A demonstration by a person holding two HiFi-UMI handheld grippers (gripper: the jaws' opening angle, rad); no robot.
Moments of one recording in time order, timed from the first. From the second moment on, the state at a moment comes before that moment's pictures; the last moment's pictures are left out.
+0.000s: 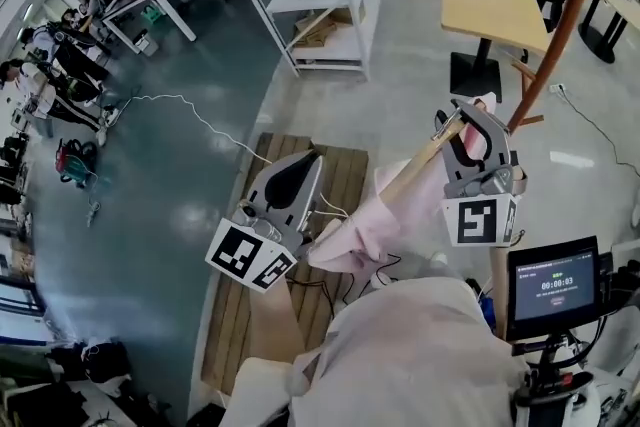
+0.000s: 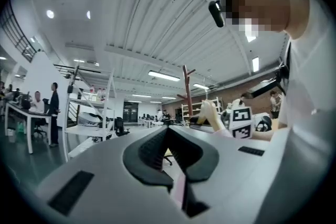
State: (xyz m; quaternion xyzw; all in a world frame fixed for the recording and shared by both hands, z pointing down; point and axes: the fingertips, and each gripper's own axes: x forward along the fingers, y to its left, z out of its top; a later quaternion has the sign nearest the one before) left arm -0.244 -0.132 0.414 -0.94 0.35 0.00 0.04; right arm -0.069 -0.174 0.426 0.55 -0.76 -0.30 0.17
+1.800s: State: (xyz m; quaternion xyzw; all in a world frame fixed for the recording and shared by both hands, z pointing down) left arm -0.135 -0.190 0.416 -0.96 0.15 -0.17 0.14; right arm 0.026 -0.247 0.391 0.66 -0.65 -0.29 0.25
